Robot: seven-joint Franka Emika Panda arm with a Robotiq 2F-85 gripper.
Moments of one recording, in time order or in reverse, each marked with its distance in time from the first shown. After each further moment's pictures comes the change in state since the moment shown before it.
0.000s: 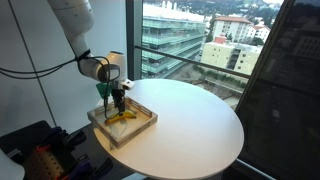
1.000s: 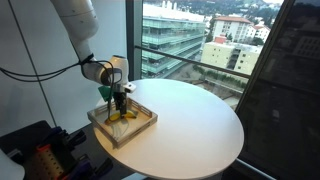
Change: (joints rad) arm 0.002 0.070 -0.008 0.051 0.000 0.000 -0.014
